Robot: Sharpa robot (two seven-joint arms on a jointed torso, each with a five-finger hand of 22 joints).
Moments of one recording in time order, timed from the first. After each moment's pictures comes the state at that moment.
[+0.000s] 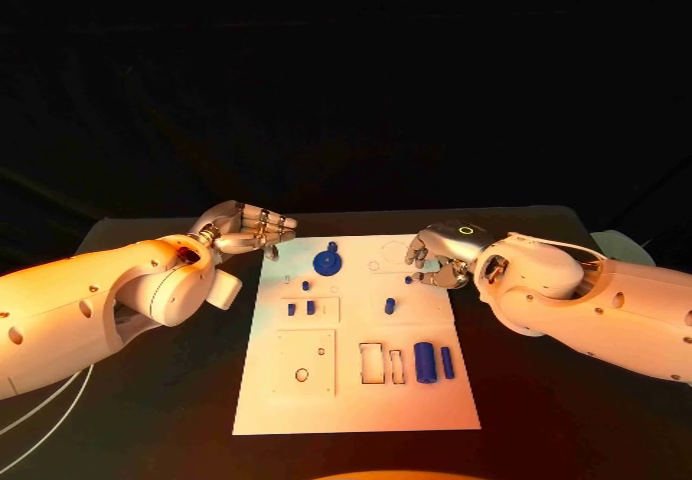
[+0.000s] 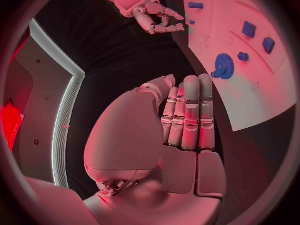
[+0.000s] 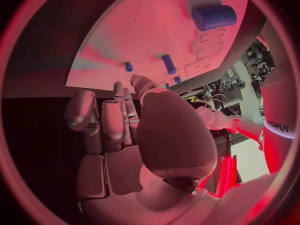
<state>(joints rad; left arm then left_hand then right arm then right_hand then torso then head) 1.18 -0.94 0.00 1.55 -0.33 -0.30 0.13 1.47 -0.18 0.45 0.13 0.18 1.04 0.17 0.12 0.07 1.11 0.11 0.19 0.09 1.17 0.03 0.96 0.48 0.17 0.94 0.12 0.98 0.55 1.23 -0.86 -0.11 1.60 -1.72 -0.26 -0.24 1.46 -0.16 0.27 0.19 0.32 1.03 0.15 0.16 0.09 1.09 0.07 0.23 0.21 1.47 -0.01 1.22 1.14 0.12 1.35 0.10 1.08 1.27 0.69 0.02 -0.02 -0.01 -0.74</state>
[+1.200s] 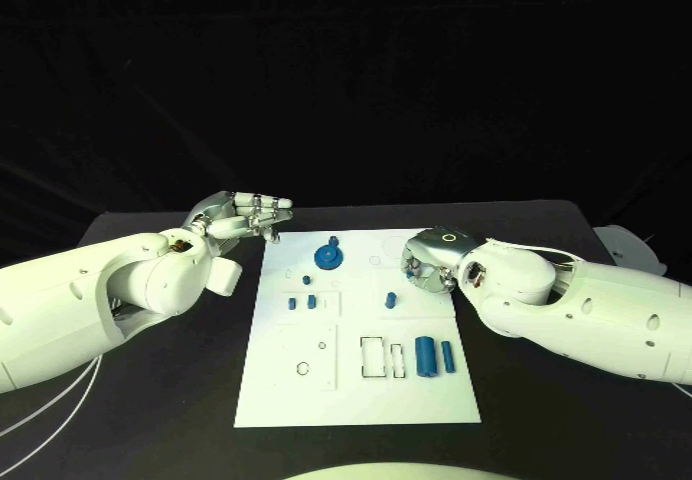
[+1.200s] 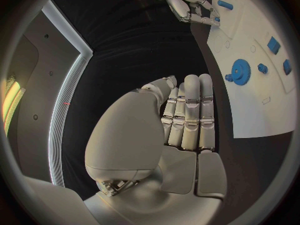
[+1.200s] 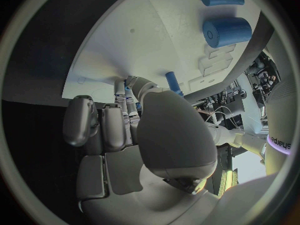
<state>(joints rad) 1.18 -0.95 0.00 1.55 -0.11 -0.28 0.22 1.48 -0.17 0.45 0.11 0.18 1.03 0.18 0.12 0.07 1.10 0.11 0.21 0.10 1.16 0.03 0.93 0.46 0.17 0.94 0.12 0.97 0.53 1.19 -0.79 -0.11 1.55 -1.81 -0.20 -0.29 1.47 -0.15 0.38 0.14 0.30 1.11 0.13 0.15 0.10 1.18 0.06 0.21 0.16 1.47 -0.01 1.30 1.21 0.08 1.40 0.09 1.21 1.31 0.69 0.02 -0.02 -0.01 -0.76</state>
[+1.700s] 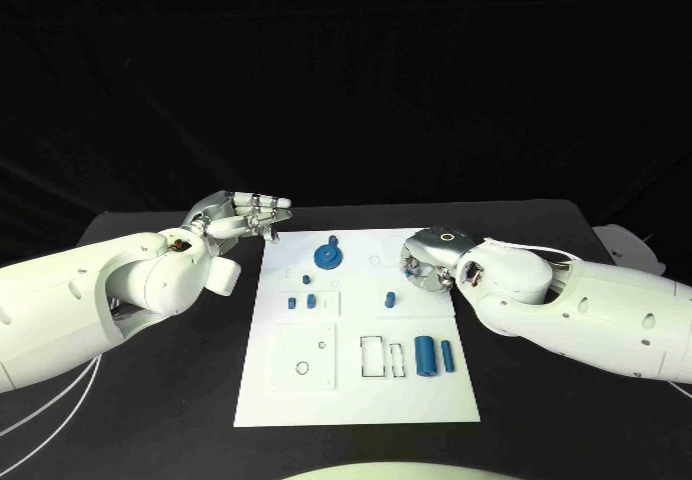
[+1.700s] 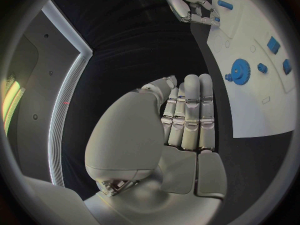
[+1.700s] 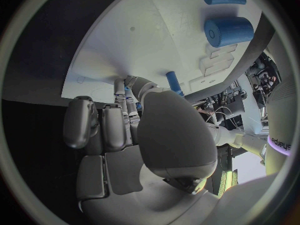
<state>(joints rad) 1.18 -0.95 0.00 1.55 -0.11 -0.28 0.22 1.48 -0.17 0.45 0.11 0.18 1.03 0.19 0.12 0.07 1.10 0.12 0.21 0.10 1.16 0.03 0.93 0.45 0.17 0.94 0.12 0.97 0.53 1.19 -0.78 -0.11 1.54 -1.82 -0.21 -0.29 1.46 -0.14 0.40 0.12 0.29 1.13 0.13 0.16 0.10 1.19 0.06 0.20 0.15 1.46 -0.01 1.30 1.22 0.08 1.40 0.08 1.23 1.31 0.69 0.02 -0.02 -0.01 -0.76</state>
